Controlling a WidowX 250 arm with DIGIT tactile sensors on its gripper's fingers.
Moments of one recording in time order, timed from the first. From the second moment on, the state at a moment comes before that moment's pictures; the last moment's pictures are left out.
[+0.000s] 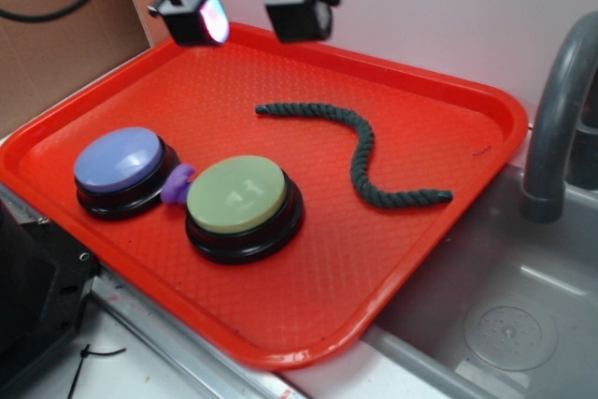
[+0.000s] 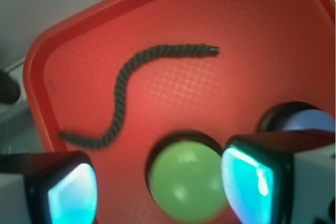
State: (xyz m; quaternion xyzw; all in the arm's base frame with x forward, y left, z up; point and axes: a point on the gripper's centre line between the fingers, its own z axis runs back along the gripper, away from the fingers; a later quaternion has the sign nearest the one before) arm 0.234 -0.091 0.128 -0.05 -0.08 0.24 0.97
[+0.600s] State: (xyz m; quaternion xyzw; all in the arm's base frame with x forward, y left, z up) arm 0.258 -0.118 0.047 -0.04 -0.04 0.21 0.98
